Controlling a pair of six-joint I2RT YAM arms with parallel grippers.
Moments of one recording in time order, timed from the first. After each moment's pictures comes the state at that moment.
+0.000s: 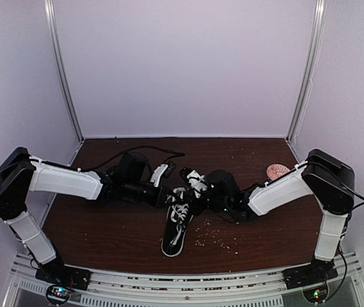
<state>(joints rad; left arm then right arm) -0.82 1.67 0.91 0.15 0.48 -0.39 0.94 1.89 0.90 0.58 0.00 0.08</state>
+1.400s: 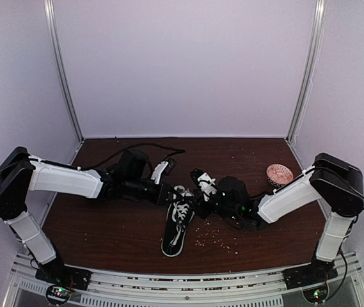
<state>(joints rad) -0.82 1.67 0.93 0.15 0.47 -0.42 0.96 1.80 0.74 0.73 0.12 0.11</state>
